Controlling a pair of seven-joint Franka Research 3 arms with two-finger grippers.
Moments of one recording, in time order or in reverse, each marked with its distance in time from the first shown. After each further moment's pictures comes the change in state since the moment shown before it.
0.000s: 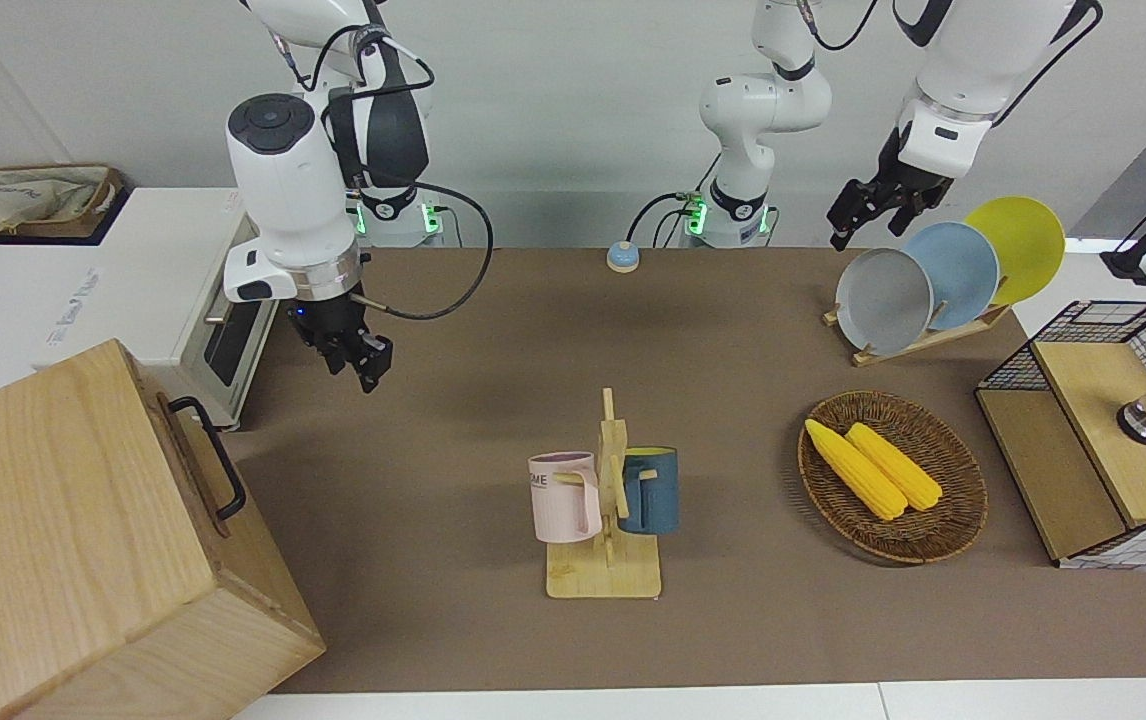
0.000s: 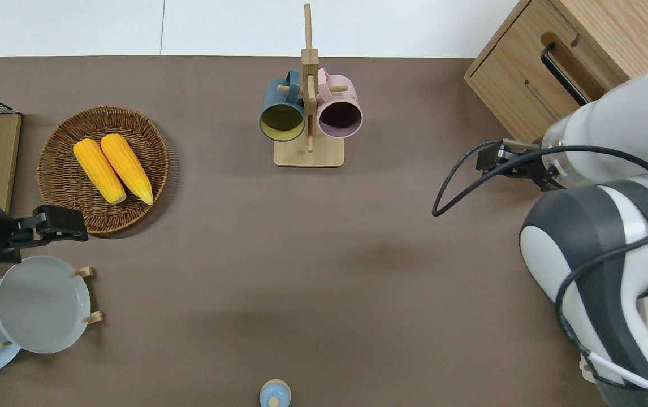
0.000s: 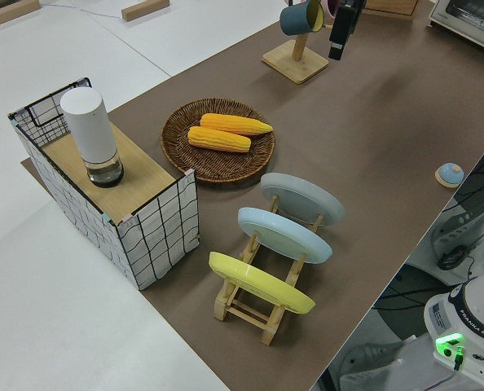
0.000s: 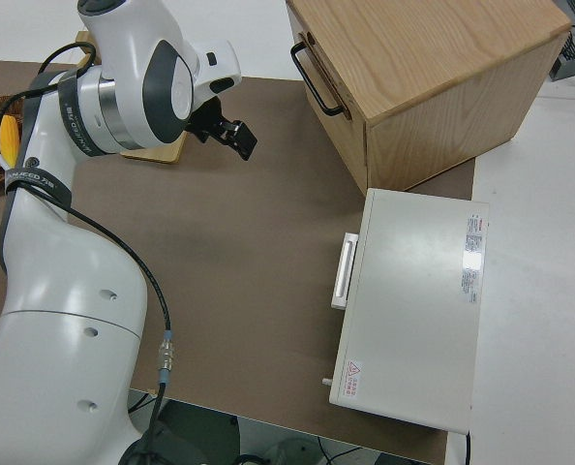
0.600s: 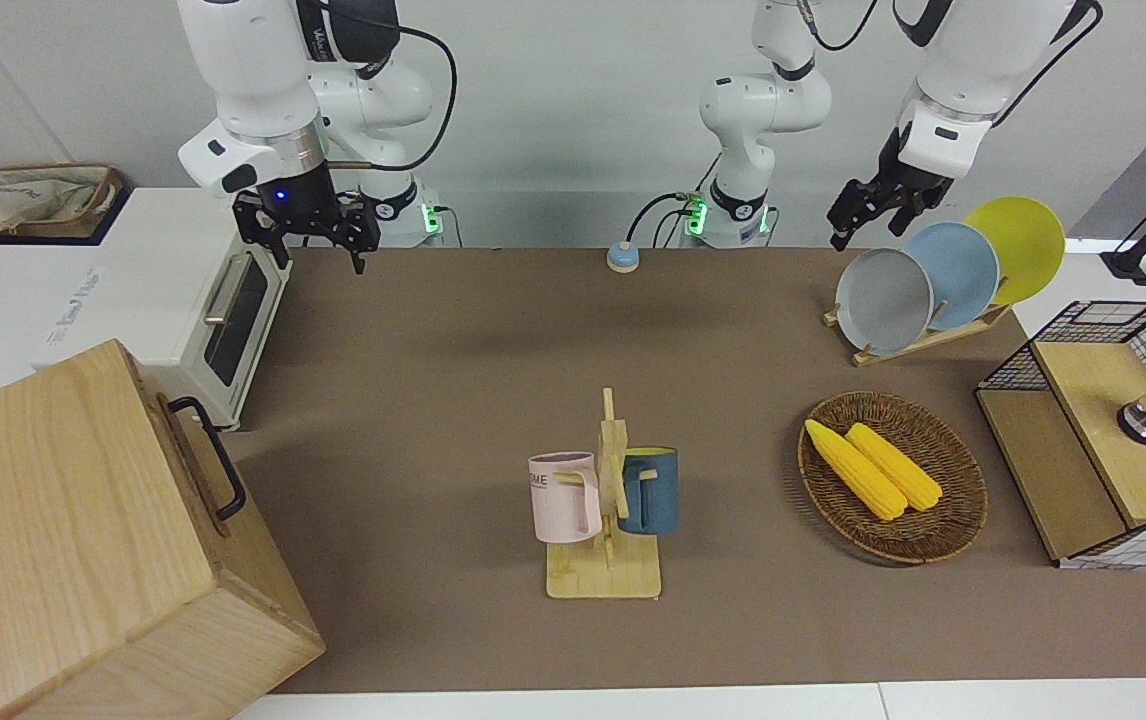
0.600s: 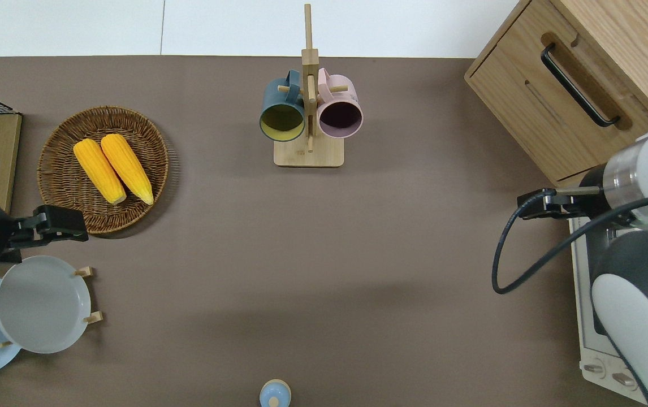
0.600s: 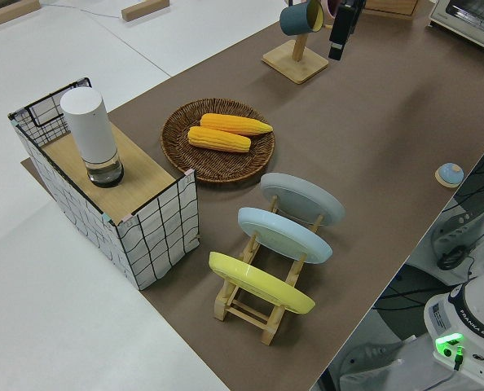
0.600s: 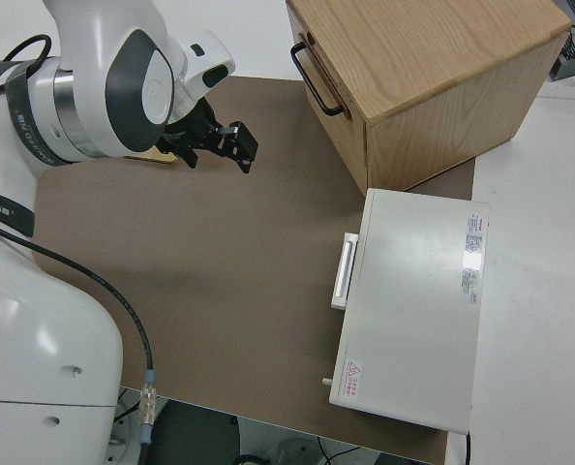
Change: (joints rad) left arm 0.000 0.000 0.000 0.000 0.000 0.000 0.000; right arm 0.001 -0.131 -0.029 -0.005 0.006 -0.200 -0.267
